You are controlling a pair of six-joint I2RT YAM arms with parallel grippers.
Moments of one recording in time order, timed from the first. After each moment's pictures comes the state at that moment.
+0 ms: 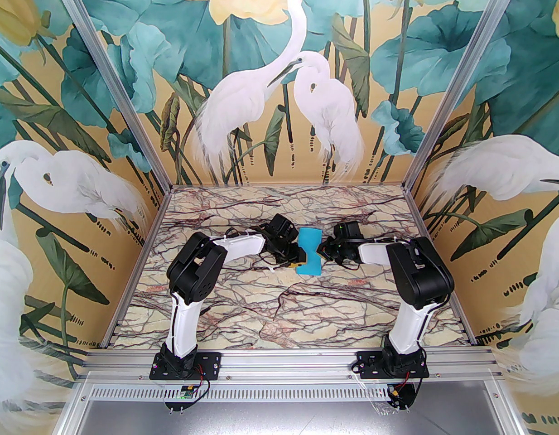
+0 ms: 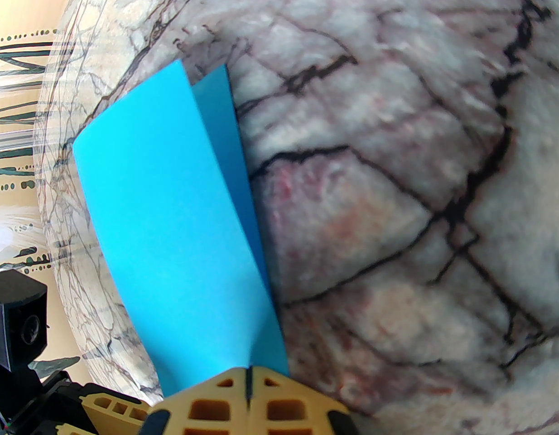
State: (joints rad) left arm -0.65 2.08 1.37 -0.38 0.58 -0.72; right arm 0.25 1.87 0.87 0.07 -0.52 0.83
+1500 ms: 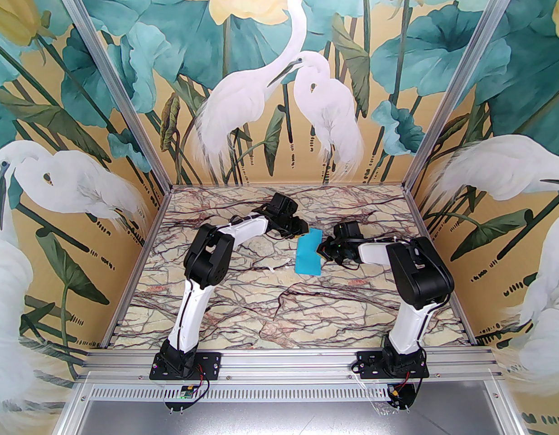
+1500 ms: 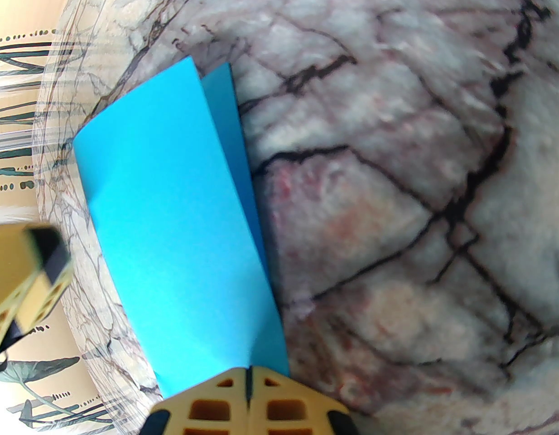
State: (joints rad) left arm -0.56 2.33 1.80 -0.36 0.53 -0.73; right arm 0.25 1.87 0.87 0.06 -0.52 0.83
